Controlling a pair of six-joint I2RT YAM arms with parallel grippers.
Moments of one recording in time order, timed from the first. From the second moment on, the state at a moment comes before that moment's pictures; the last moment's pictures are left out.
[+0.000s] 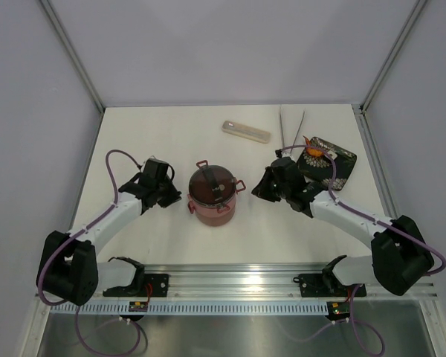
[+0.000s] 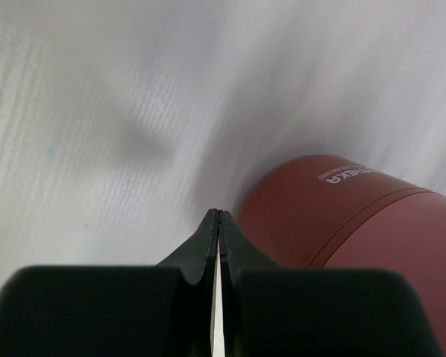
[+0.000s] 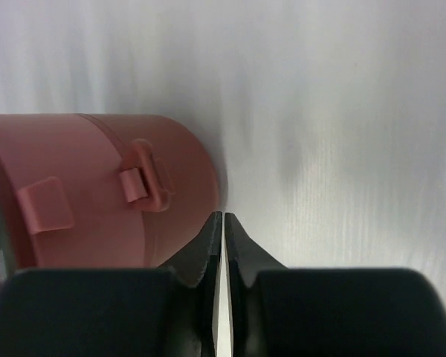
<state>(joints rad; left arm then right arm) -0.35 1.25 0.73 -0.43 -0.04 -0.90 0.61 1.33 0.76 -0.15 -0.01 0.83</state>
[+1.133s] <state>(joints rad) -0.39 1.33 0.64 -0.34 0.06 -0.91 0.62 1.57 0.97 -0.15 -0.10 0.74</state>
